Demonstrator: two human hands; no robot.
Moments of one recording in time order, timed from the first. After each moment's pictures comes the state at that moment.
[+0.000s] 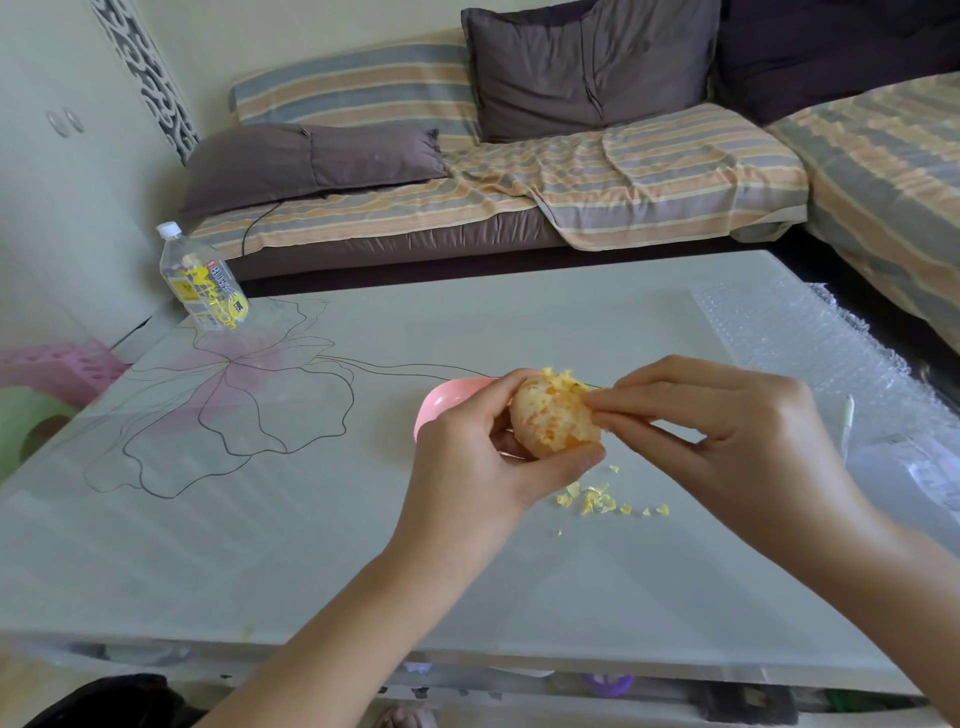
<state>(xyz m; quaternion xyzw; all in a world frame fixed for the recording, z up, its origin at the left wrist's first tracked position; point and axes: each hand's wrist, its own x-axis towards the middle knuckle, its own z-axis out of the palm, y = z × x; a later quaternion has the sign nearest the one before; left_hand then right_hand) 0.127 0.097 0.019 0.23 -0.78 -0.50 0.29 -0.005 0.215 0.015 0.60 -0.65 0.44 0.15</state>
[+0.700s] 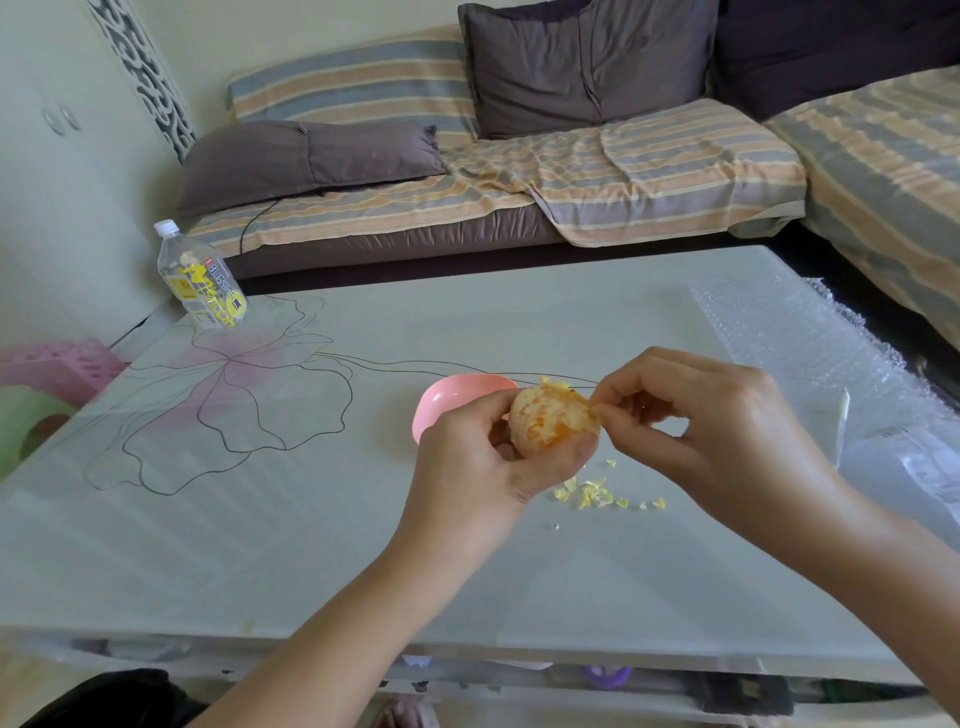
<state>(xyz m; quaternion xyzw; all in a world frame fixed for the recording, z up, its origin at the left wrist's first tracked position) 0.123 0.094 0.006 0.22 -0.75 -0.57 0.26 -0.005 0.214 0.016 0.57 -0.69 0.44 0.05</state>
